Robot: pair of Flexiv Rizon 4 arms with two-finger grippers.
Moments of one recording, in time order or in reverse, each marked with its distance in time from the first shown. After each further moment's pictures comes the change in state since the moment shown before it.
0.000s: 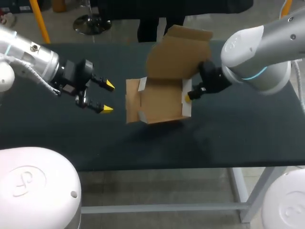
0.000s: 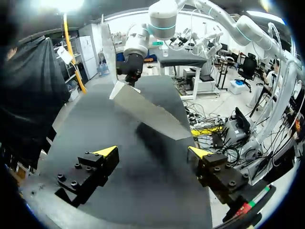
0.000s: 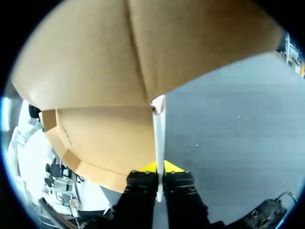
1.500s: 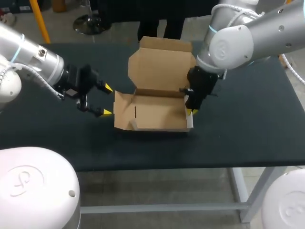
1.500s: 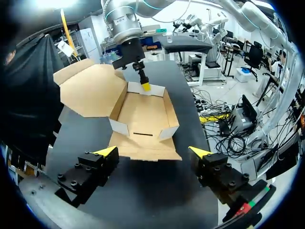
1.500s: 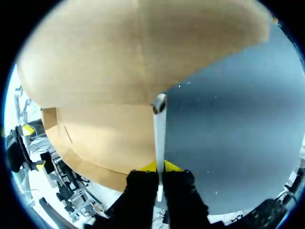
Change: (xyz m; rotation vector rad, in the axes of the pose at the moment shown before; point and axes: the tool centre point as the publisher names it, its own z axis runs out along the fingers) left arm -0.006 0.023 0.007 -0.124 -0.055 0.028; right arm 0.016 -0.053 0.001 0.432 -0.283 0.412
